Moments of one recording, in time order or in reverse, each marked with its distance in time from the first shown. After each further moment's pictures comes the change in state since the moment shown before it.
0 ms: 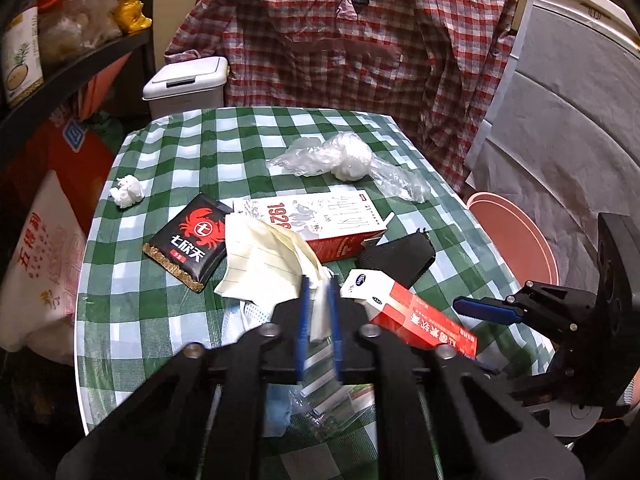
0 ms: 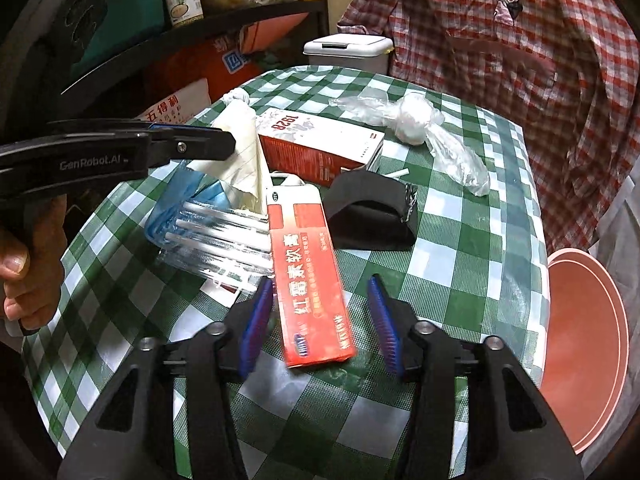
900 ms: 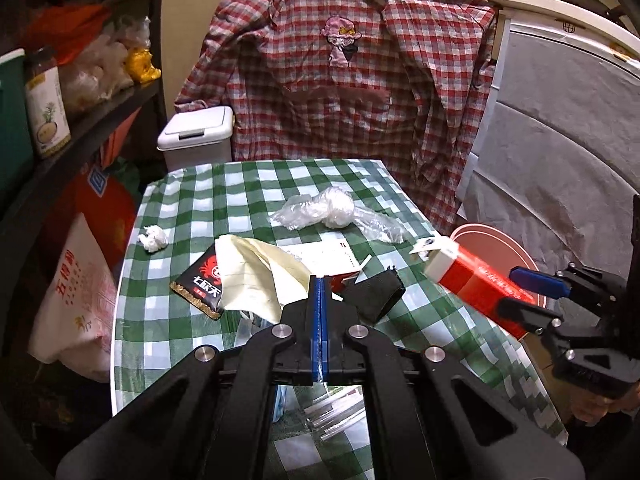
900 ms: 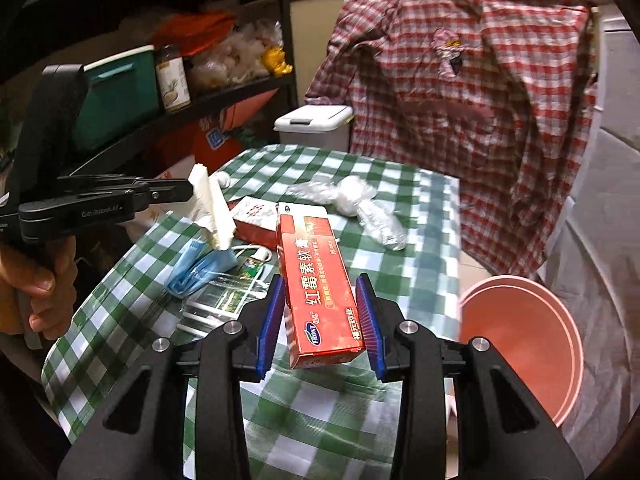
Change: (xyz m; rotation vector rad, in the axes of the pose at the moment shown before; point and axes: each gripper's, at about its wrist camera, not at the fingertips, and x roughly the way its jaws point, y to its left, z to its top) left arm -0.059 -0.026 0.014 0.033 -0.139 0.055; right arm -0.103 -0.032 -0.001 0.063 -0.232 -0.075
